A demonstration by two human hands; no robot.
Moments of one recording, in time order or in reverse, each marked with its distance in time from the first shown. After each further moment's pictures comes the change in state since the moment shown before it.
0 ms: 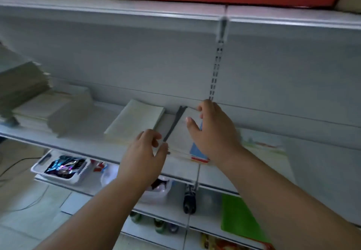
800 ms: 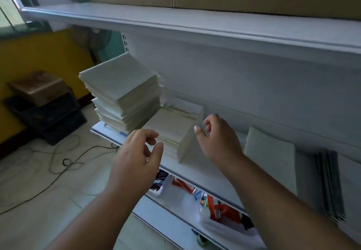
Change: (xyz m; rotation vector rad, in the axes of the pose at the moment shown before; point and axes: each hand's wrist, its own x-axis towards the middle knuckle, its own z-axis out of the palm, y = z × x) left_hand 0.095 -0.281 -0.253 -0.009 0.330 -0.084; right_hand 0.138 -0.296 0.260 0.209 -0.182 0.028
